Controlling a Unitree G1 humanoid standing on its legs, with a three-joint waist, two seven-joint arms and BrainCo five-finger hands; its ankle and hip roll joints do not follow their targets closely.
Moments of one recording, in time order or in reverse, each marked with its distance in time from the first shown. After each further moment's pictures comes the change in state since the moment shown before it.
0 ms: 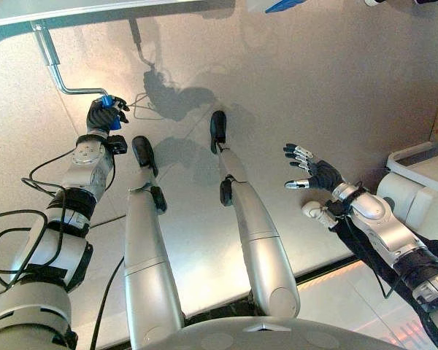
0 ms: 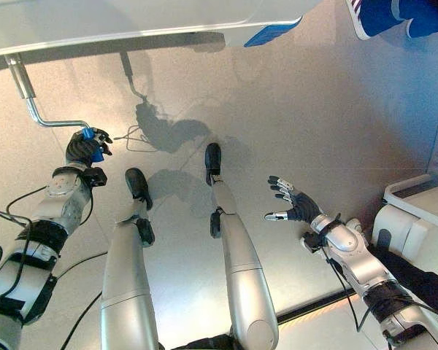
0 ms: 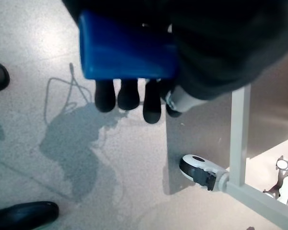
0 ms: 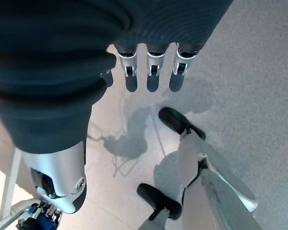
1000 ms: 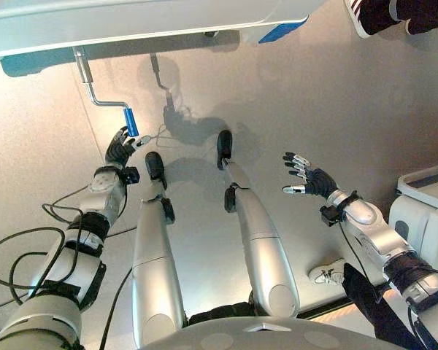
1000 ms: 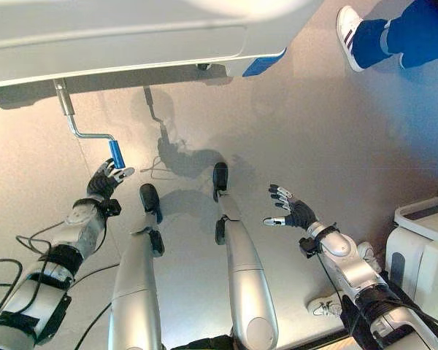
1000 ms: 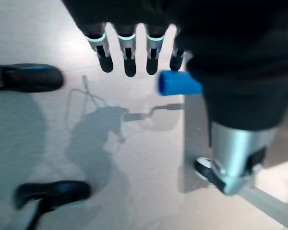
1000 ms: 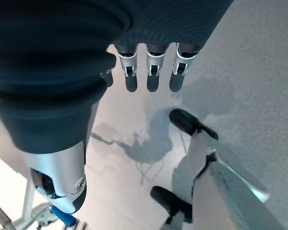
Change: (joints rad) left arm 0.178 -0.164 0.029 0.126 0.028 0.031 -0.073; right arm 0.004 0.114 0.020 0.115 -0.005 0.022 -0.024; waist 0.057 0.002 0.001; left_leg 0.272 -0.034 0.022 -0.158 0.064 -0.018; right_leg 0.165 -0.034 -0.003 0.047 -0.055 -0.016
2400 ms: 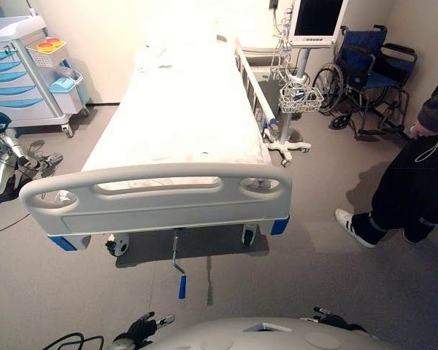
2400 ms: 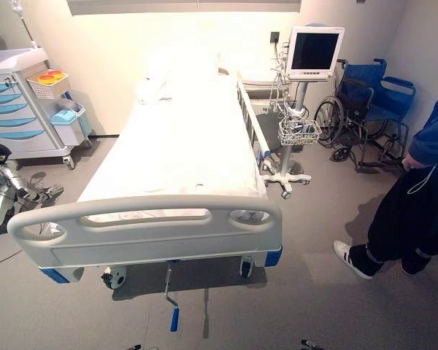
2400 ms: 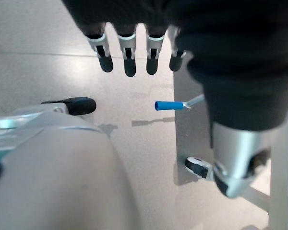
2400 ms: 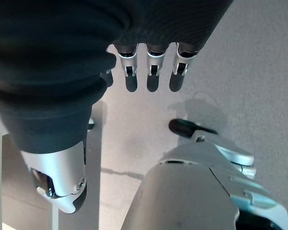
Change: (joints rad) left arm 0.640 -0.269 0.151 0.304 0.444 0.056 -0.156; right arm 0.286 0.348 -0.167 0.876 -0.168 0.144 0.001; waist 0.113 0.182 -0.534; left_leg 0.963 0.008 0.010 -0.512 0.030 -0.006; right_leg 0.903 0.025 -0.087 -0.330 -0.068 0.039
